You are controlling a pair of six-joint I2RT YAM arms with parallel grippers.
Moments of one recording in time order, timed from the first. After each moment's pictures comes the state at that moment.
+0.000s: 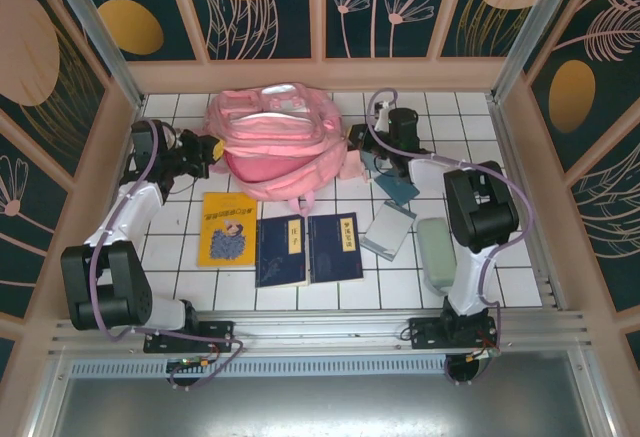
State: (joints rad) left arm 0.10 1.42 0.95 -0.08 0.72 -1.41; right arm 0.31 1.95 1.18 0.38 -0.45 0.63
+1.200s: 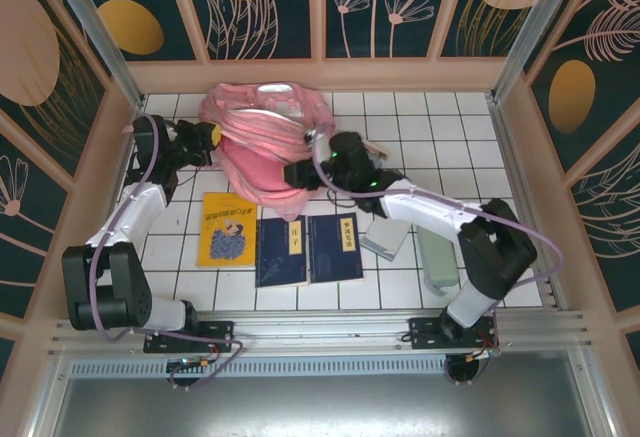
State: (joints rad) left arm 0.05 1.40 0.93 0.10 0.57 -1.60; right arm 0.80 1.67 1.10 0.16 -0.34 0.47
